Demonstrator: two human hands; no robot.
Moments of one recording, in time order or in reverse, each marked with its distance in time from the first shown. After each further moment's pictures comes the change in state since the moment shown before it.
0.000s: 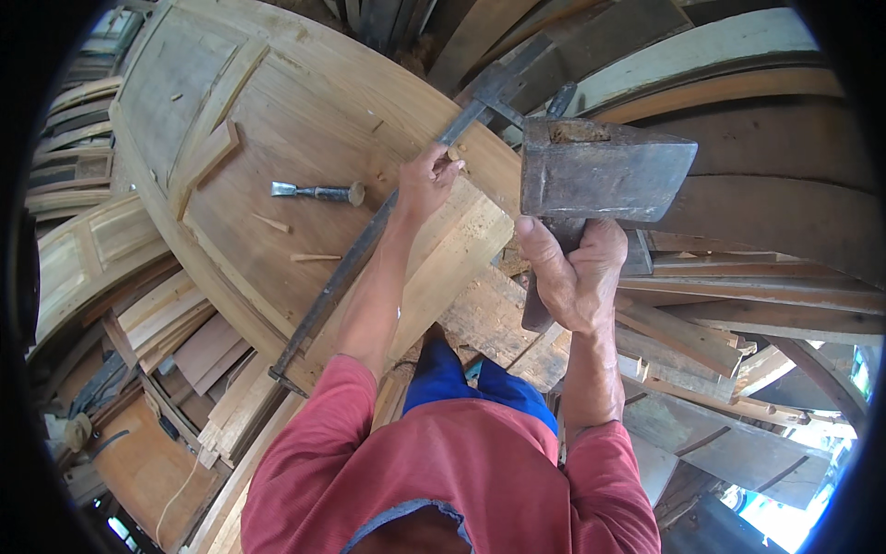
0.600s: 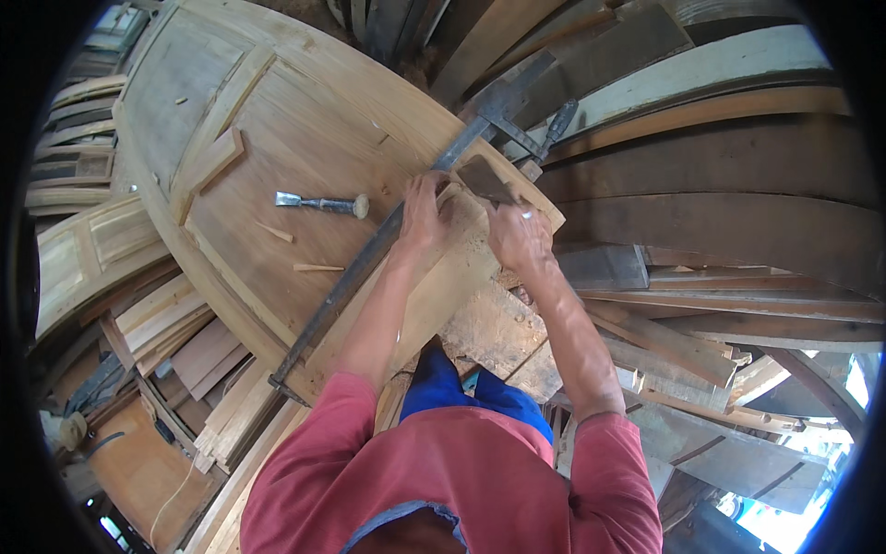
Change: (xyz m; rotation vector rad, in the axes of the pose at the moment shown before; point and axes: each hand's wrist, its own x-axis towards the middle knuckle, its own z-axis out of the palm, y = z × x) left_hand -0.022 -0.017 -0.008 0.271 -0.164 0.147; right_hand 0.063 0.128 0.043 -1.177 -0.463 -0.031
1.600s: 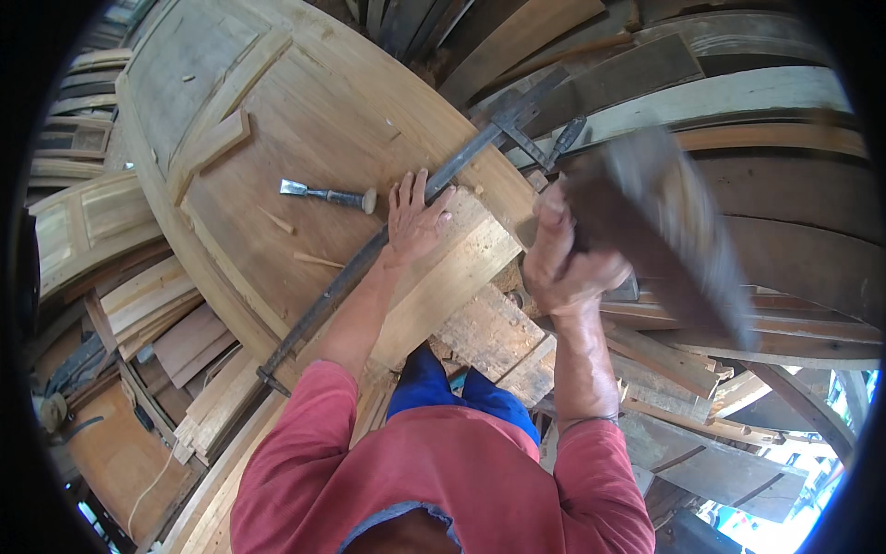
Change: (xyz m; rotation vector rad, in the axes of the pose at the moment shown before) left_hand -0.038 -0.009 -0.036 0.515 -0.132 -0.021; right_hand -0.047 -0.043 -0.088 0.474 0.972 -0.297
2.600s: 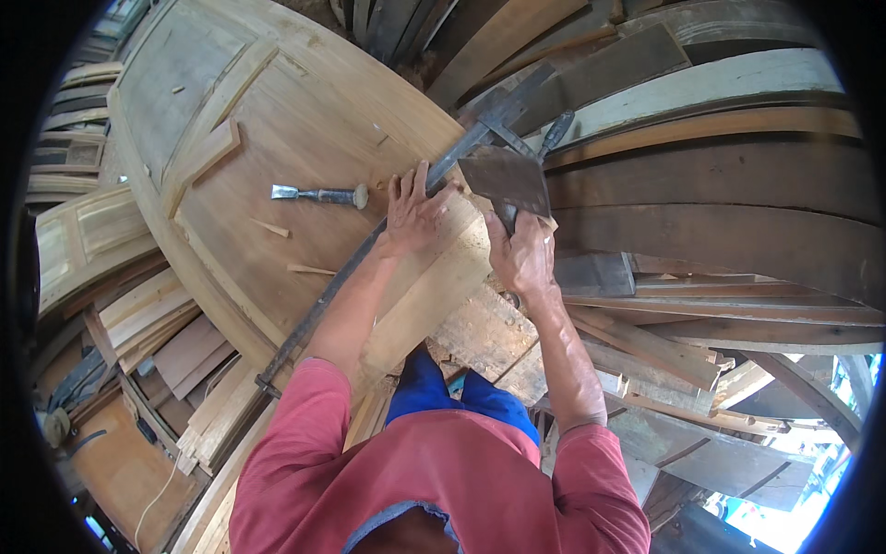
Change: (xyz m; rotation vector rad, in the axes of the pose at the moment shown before) left_hand 0.023 -0.001 0.011 -0.039 -0.055 0.078; right_hand -0.054 0.037 0.034 -0.112 -0.456 0.483
